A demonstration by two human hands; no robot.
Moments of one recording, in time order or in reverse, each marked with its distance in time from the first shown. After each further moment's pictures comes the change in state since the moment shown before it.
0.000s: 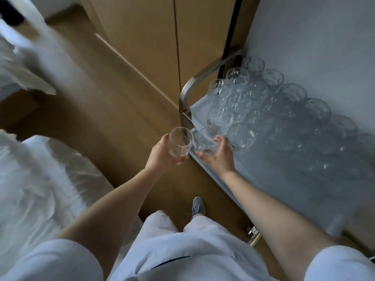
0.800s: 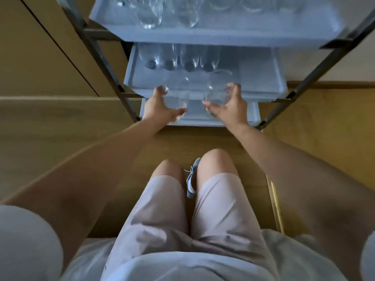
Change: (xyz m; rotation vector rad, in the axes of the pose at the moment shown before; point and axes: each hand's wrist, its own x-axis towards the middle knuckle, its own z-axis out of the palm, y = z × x) left_hand 0.063 -0.159 0.184 0.092 -0.416 0.591; right_hand -0.102 0.204 0.168 0.023 0.878 0.240
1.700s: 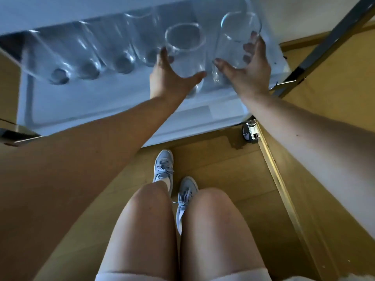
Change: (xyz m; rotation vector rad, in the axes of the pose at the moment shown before) left_hand 0.193 0.084 0.195 -0.084 -0.007 0.190; right_hand 0.179 0.159 -0.018 0.125 0.323 0.142
